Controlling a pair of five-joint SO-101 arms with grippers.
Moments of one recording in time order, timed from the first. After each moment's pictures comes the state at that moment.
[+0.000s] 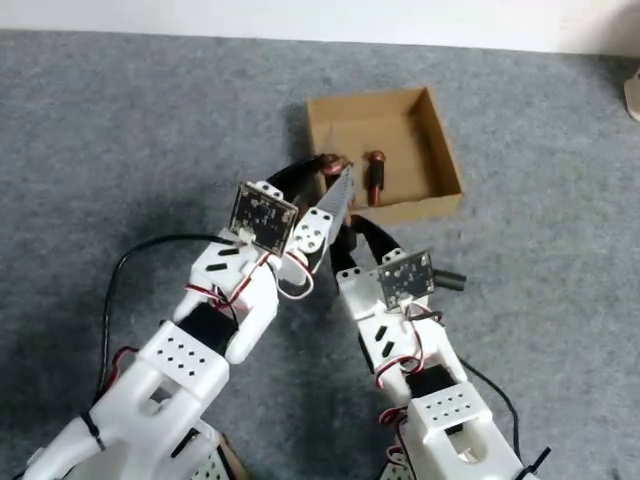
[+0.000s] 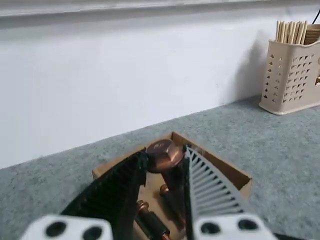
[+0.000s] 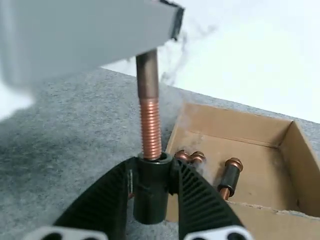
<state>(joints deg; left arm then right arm) 25.7 -46.7 65.3 -7.8 2.6 -24.5 -59.1 95.3 -22.7 7.1</state>
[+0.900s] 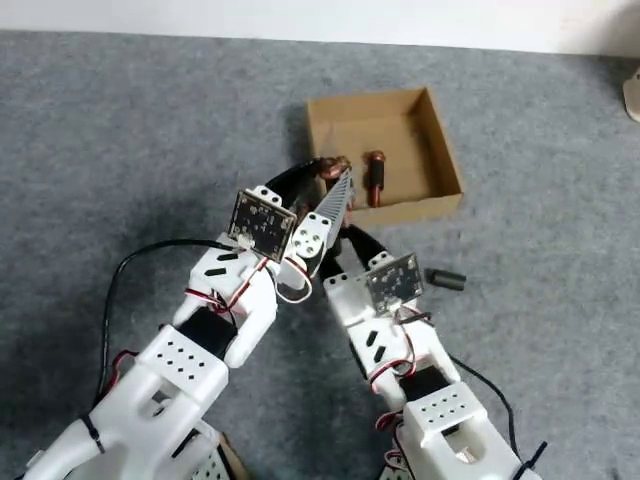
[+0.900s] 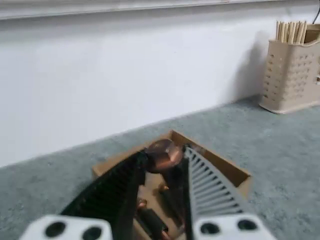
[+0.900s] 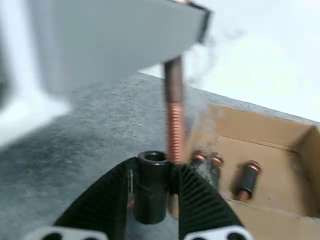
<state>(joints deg) 26.9 -46.9 66.7 -8.3 2.6 -29.2 -59.0 95.3 -23.2 7.1</state>
